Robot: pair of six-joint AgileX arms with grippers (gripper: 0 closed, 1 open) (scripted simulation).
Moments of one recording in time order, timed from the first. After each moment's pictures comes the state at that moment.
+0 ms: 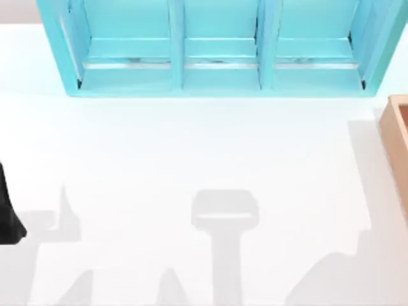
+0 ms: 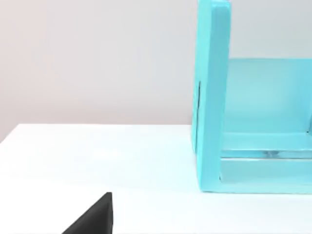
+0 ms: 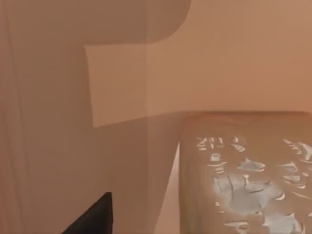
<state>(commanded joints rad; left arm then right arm) 0.00 0.00 0.00 0.00 0.00 0.00 -0.34 1.67 0.93 -0.83 0.00 -0.34</state>
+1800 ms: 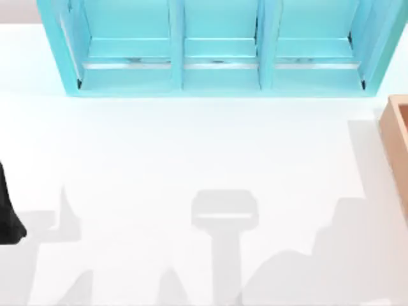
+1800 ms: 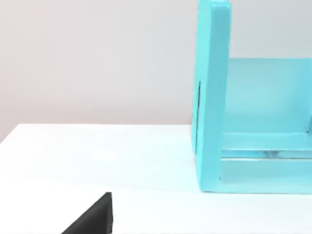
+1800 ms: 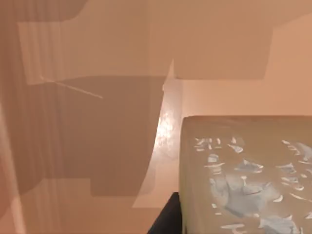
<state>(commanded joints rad) 0.00 0.00 0.00 0.00 0.00 0.00 -0.35 1.62 1.16 -1.13 0.00 -0.34</state>
